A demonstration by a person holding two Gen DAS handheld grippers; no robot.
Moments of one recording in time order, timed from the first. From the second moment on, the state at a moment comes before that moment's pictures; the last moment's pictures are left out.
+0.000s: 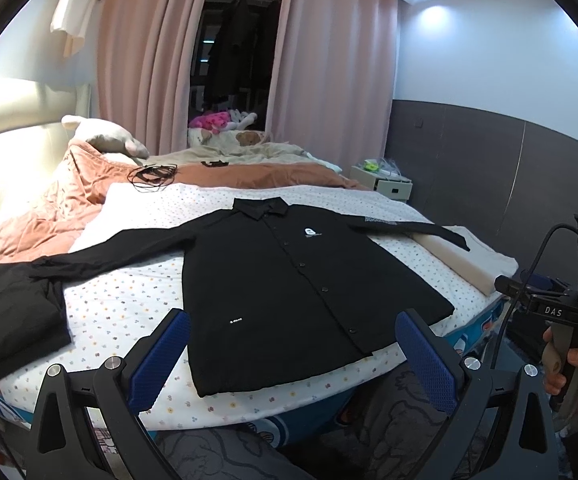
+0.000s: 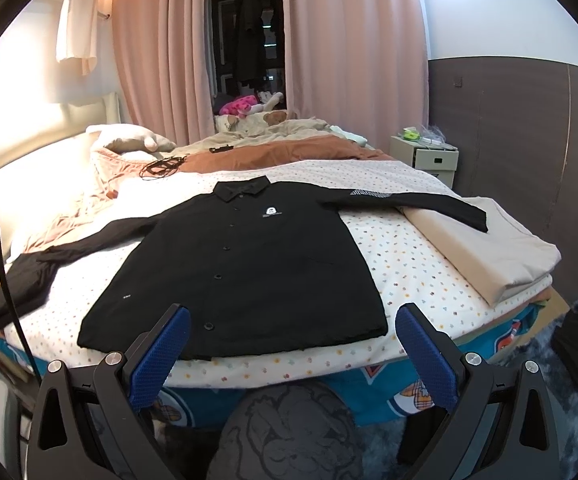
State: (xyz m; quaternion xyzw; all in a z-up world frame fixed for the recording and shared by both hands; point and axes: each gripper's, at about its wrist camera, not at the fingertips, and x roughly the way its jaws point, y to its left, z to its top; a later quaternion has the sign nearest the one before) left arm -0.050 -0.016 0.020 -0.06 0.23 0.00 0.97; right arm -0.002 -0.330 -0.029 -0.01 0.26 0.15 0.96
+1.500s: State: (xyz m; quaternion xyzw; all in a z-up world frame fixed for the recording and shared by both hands) left arm 0.108 0.059 0.008 -0.10 0.29 0.09 0.95; right arm 0.190 -0.232 -0.037 -0.01 0.31 0.23 0.92
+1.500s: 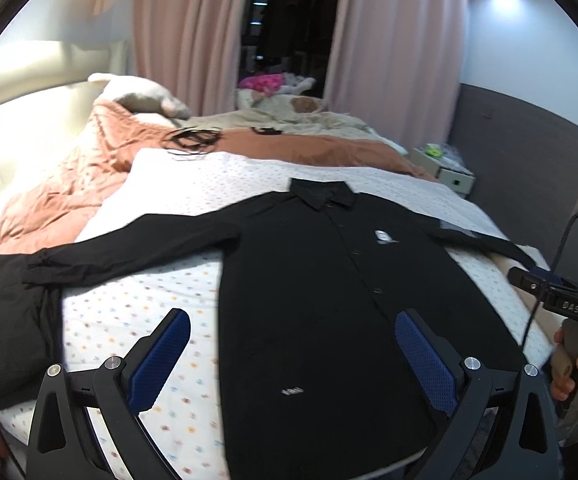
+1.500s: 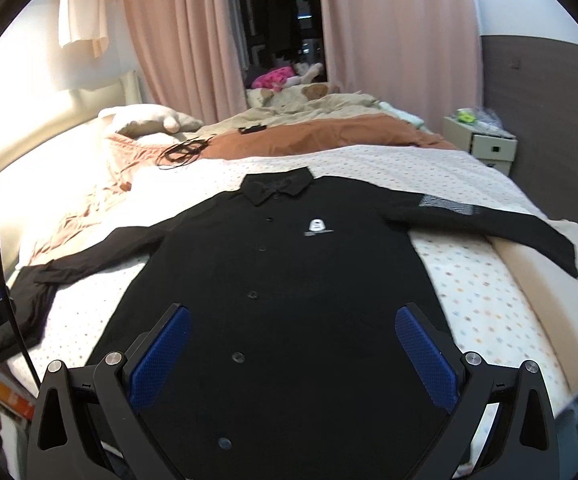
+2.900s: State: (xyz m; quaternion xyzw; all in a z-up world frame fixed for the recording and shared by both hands) left arm 0.117 0.451 -0.080 -0.22 0.37 0.34 0.84; right arm 0.361 0.017 -0.106 -0.06 0.38 0.35 0.86
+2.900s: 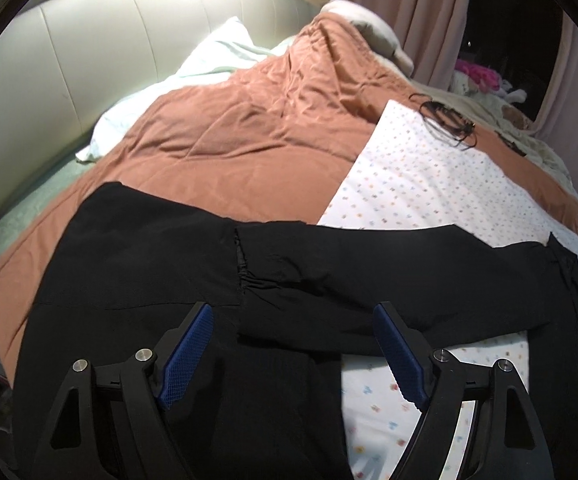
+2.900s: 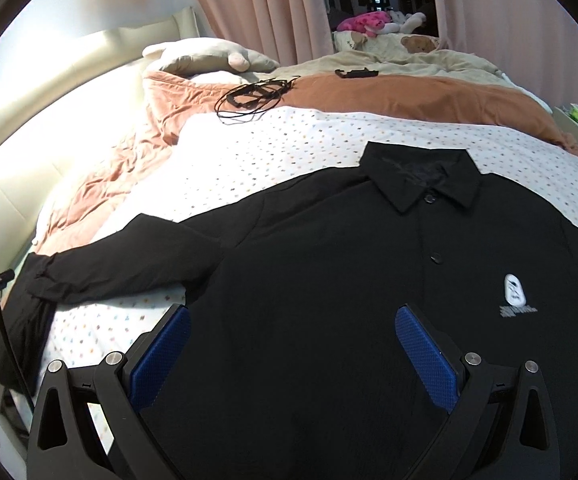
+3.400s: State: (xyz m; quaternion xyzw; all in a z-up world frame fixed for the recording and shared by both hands) left arm 0.124 0.490 -0.099 -0.29 0.38 0.32 0.82; right arm 0.406 0.114 -0.155 -0.06 0.44 0.37 0.81
